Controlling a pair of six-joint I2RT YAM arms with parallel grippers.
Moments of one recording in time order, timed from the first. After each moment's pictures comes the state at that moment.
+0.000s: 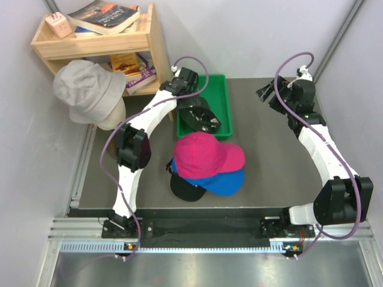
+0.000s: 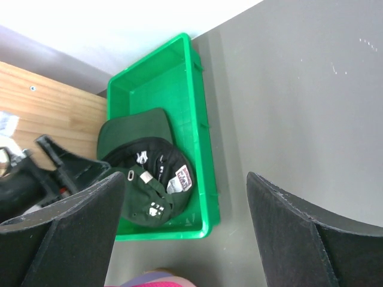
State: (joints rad) left arm -0.47 2.19 2.09 -0.78 -0.29 -0.50; right arm 0.08 1.36 1.17 -0.15 -0.12 0.62
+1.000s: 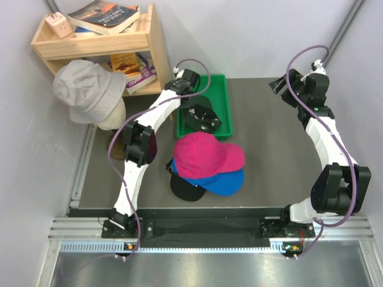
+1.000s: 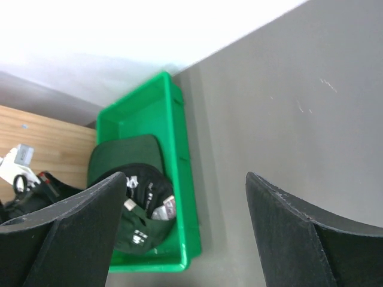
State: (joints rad) left arm -0.46 2.36 2.24 -0.82 -0.38 -0.48; right arm -0.07 1.47 1.24 -0.09 -0.22 0.60
